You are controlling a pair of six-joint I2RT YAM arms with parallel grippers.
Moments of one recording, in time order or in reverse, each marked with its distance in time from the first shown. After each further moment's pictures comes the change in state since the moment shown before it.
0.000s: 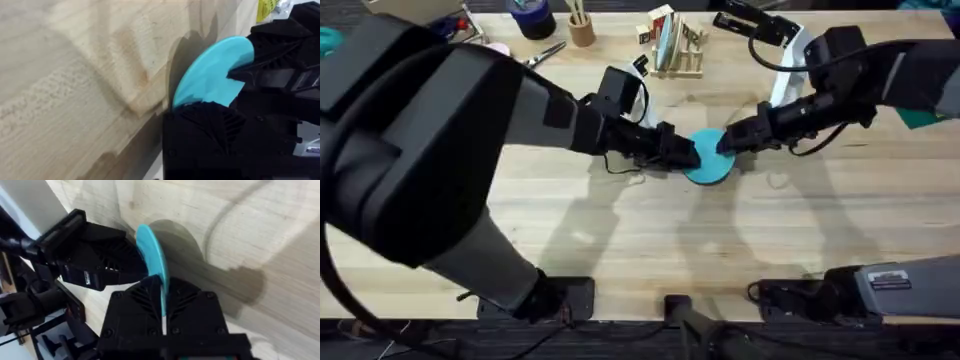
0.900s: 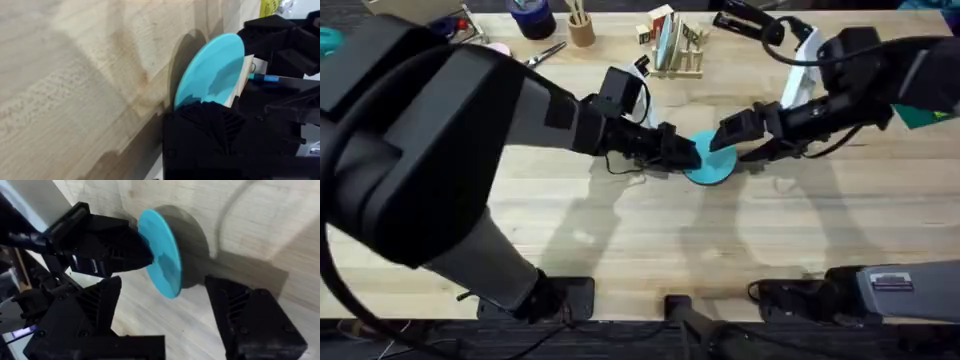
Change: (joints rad) left arm -0.007 0.000 0.000 0.002 -0.015 0.001; right arm -0.044 -0.038 0.001 -0.095 -0.019 0.006
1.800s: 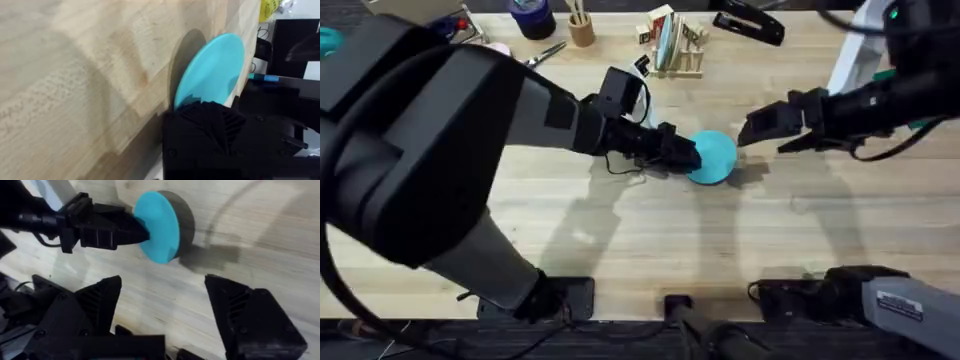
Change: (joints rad) left arm 0.000 0.000 0.000 0.000 0.000 0.000; right arm 0.001 -0.300 0.090 -0.255 0.207 0.022
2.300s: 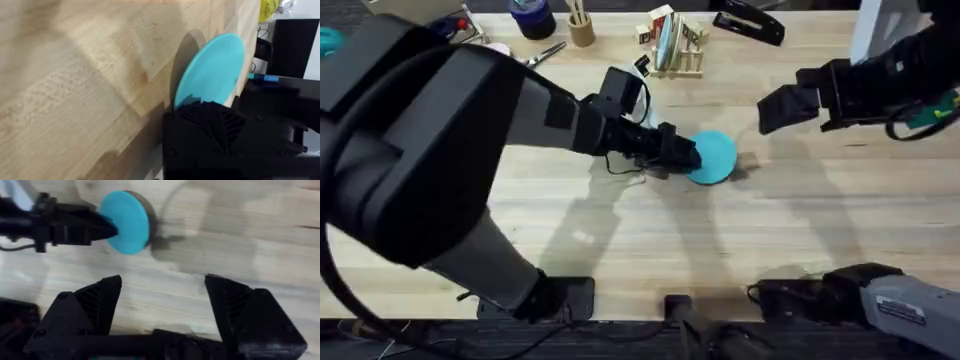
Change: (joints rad) left arm 0.000 0.000 0.000 0.000 0.000 0.000; right arm 0.180 0.000 0.289 -0.247 0.391 0.105
